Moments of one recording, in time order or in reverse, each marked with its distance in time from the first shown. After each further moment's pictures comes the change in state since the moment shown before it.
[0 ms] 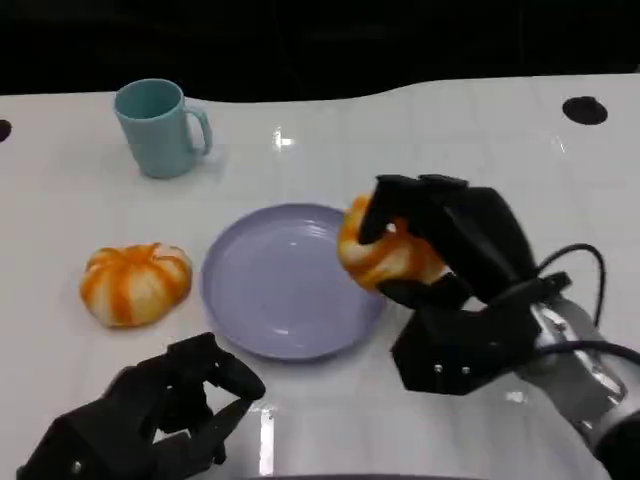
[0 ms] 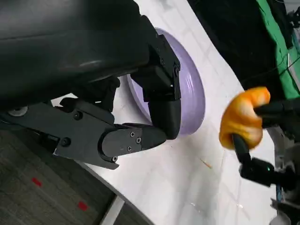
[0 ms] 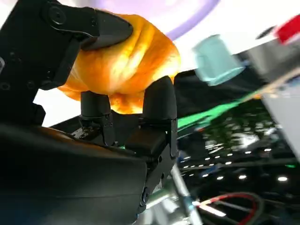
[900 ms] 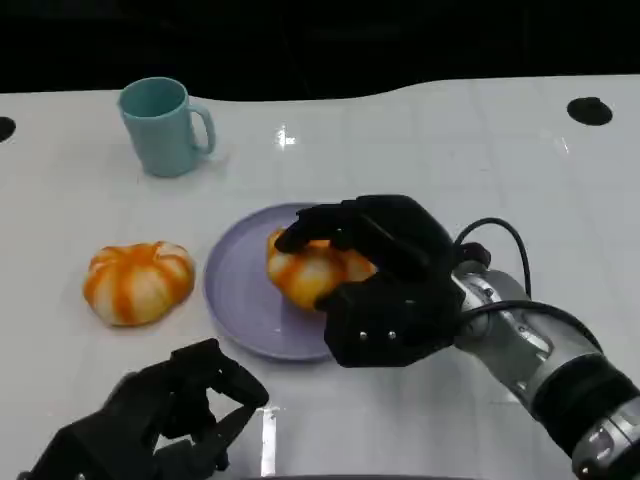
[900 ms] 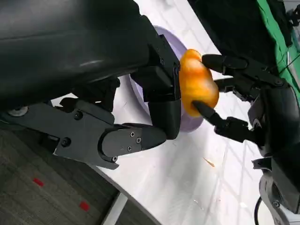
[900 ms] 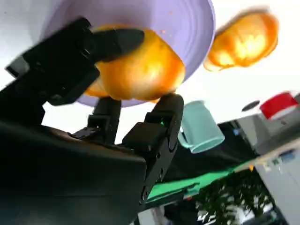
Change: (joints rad) left arm 0.022 -0.001 -0.007 -0.012 0.015 -0.018 0.000; right arm -0.168 0.092 0.102 0.201 0.007 0.092 0.292
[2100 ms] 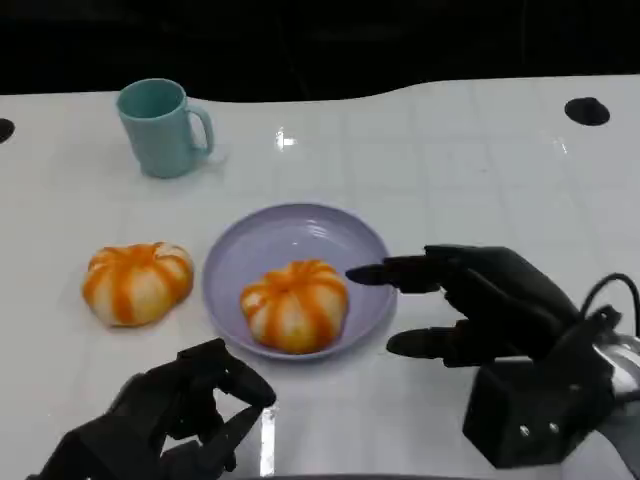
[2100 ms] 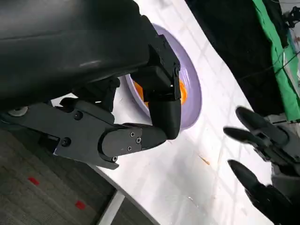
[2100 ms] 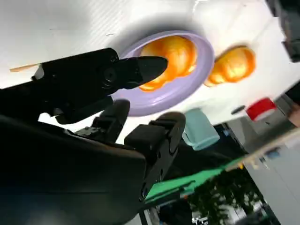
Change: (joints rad) left arm 0.006 -0.030 -0.004 -0.016 0.020 0.006 0.001; right arm 0.496 -0.269 -0.178 -0.745 0.159 0.023 0.214
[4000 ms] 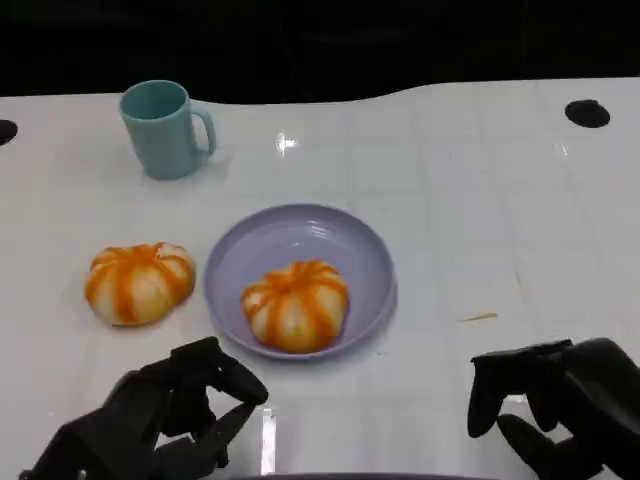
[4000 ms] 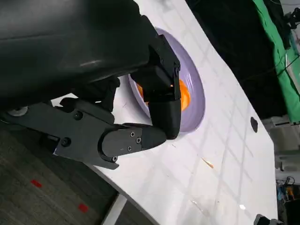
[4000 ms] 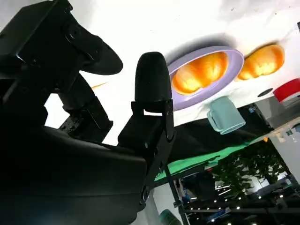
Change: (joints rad) left arm -0.021 0.020 0.009 0.038 -0.017 -0.013 -0.001; right arm 0.380 -0.060 -0.142 -0.166 -0.136 -0.117 -0.218
